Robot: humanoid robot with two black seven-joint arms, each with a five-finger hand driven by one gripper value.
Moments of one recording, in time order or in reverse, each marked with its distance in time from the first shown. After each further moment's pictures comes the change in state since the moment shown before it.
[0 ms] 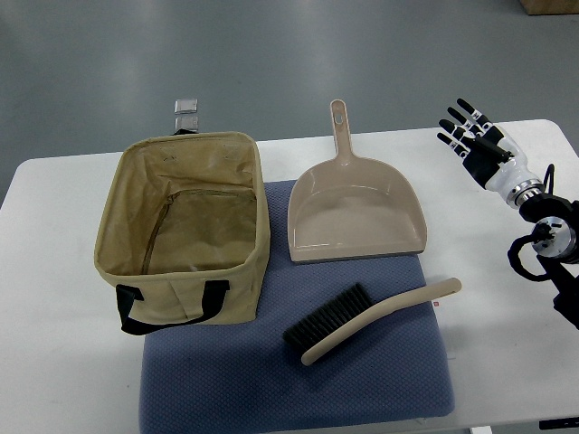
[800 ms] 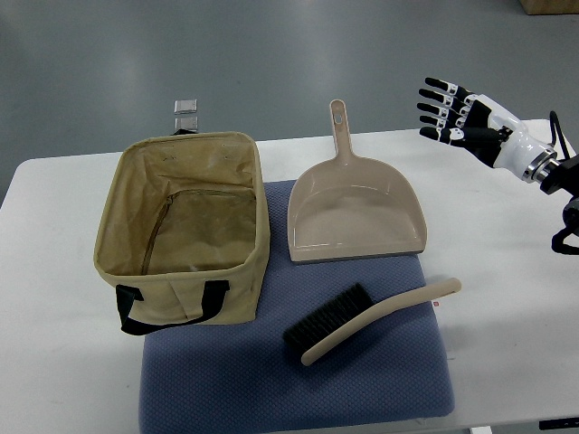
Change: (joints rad) left arm 0.000 0.000 0.000 0.000 0.000 0.000 0.000; right arm 0.148 -0.303 -0.502 0.219 -0.148 0.116 0.215
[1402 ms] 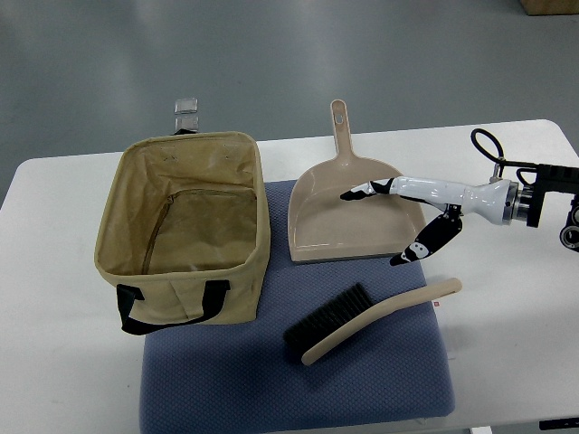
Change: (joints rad) left arm 0.000 0.000 0.000 0.000 0.000 0.000 0.000; right arm 0.130 -0.227 -0.383 0.480 -0.793 -0.276 0.124
